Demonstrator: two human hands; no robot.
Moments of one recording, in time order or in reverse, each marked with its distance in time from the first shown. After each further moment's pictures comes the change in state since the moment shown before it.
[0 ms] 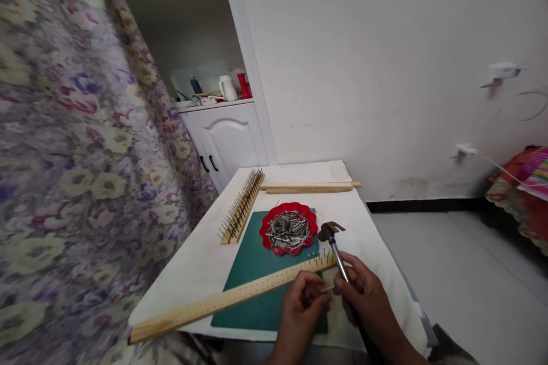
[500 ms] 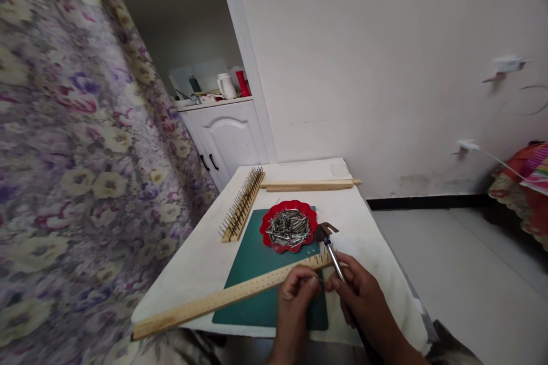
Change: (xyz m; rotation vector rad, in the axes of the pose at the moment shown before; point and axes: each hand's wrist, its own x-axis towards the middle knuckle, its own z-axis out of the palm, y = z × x) left_hand 0.004 -0.004 -0.002 -0.227 0.182 0.027; right_hand -0.005 -0.003 0.004 -0.108 -0.022 0.016
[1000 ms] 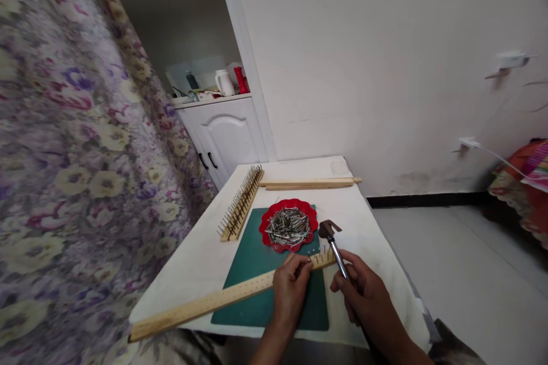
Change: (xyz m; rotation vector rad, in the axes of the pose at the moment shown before) left_hand 0.035 -0.014 -0.014 0.709 -0.026 0.263; right_hand -0.001 -0.002 -0.002 -0.122 0.036 -0.011
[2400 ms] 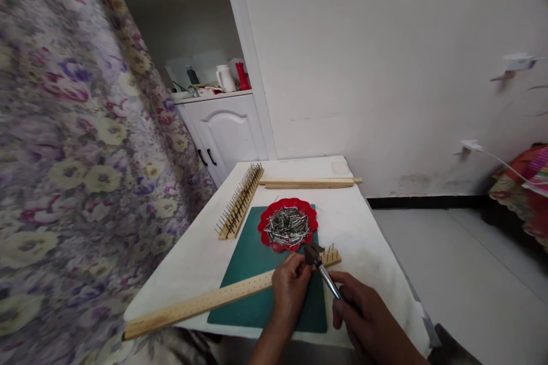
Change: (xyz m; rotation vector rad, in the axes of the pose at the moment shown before) left_hand 0.004 -0.005 0.005 0.112 -0.004 -0.034; right_hand -0.013 -0.008 -0.002 -0.165 -0.234 0.040
